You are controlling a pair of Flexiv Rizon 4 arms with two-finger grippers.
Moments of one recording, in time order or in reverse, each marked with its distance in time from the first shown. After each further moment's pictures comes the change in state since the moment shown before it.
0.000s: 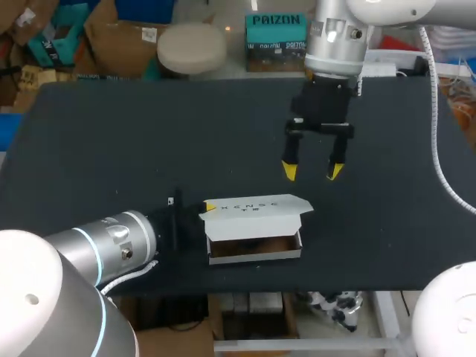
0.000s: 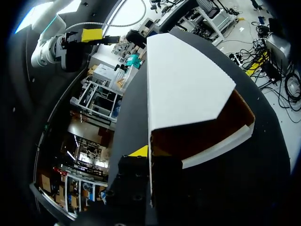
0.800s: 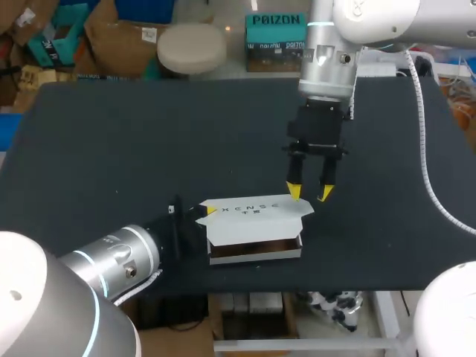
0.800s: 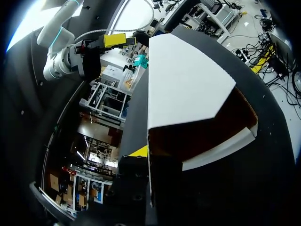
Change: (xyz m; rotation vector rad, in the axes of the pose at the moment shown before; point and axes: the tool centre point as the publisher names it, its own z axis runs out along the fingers) left arm 0.002 -0.002 0.001 -0.003 -0.098 0.019; right arm -0.005 0.001 0.042 0.110 0.038 0.018
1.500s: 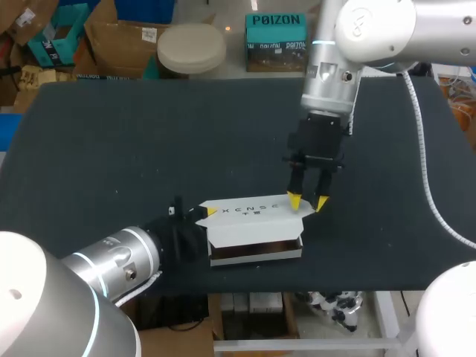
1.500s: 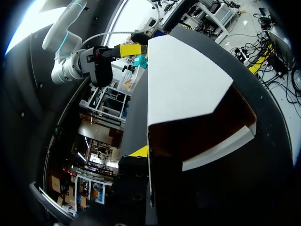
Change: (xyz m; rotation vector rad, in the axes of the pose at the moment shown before) left arm 0.001 -0.004 -0.003 0.002 0.000 0.017; right arm -0.010 0.021 0.028 0.007 0.059 -0.001
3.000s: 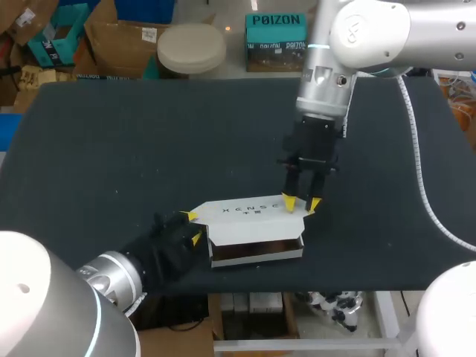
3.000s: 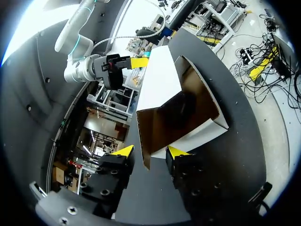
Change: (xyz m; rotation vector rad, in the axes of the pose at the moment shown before) left arm 0.007 0.003 -0.055 -0.050 -0.068 -0.047; right arm 0.006 0.012 0.007 -0.017 0.005 -0.015
